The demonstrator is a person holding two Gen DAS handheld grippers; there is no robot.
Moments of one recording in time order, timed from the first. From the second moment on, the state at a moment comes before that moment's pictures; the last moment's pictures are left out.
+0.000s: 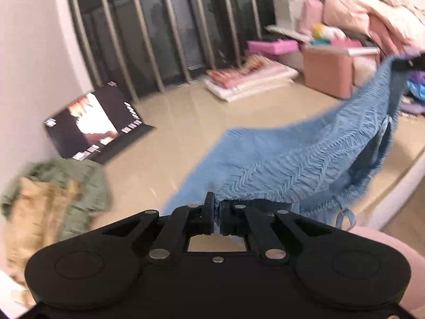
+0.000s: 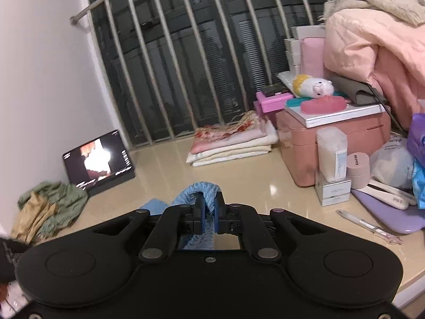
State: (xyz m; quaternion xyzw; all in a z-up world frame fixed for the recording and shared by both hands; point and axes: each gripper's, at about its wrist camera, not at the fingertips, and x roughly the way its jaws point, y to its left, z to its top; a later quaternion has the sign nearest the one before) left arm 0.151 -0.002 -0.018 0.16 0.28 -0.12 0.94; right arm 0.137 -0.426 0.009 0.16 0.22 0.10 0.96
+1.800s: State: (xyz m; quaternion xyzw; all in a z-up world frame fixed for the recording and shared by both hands) left arm 0.200 -0.015 -0.110 0.19 0.39 -0.10 0.90; right arm 0.142 -0.359 -0.094 0.00 0.38 0.07 0.92
